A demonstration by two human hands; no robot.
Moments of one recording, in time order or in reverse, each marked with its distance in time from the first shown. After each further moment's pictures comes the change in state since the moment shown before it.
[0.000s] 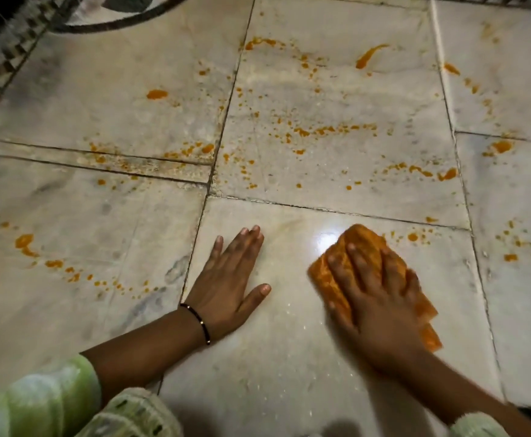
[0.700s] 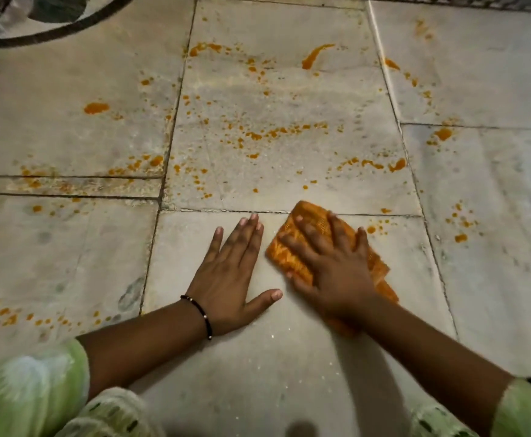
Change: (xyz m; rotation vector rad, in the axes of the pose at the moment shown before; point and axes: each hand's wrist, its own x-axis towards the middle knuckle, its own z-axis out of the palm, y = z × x) left_hand 0.052 0.032 0.005 0.136 -0.065 0.119; right_hand 0.056 0.021 -0.005 0.006 -0.051 -0.040
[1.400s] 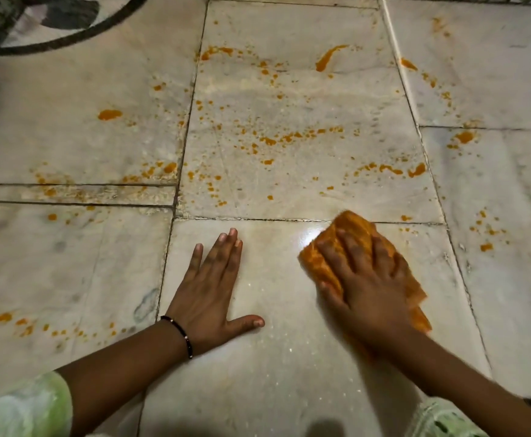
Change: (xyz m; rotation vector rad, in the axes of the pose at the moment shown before) left_hand -0.027 -0.039 0.005 0.073 -0.059 -0.047; right_hand -0.022 -0.004 0.006 0.048 0.110 0.164
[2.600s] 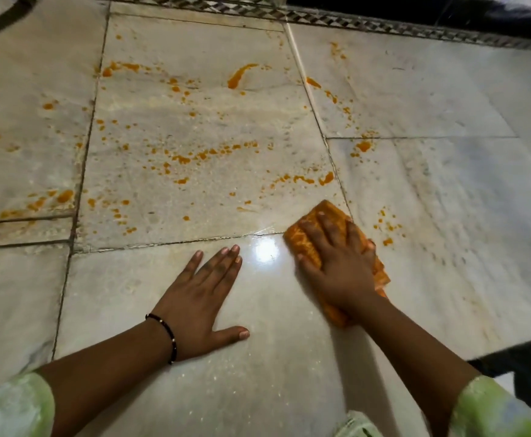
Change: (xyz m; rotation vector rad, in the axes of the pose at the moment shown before) left_hand 0.074 0.056 0.011 0.072 -0.049 0.304; right_hand 0.023 0.091 -0.017 0.065 -0.038 0.250
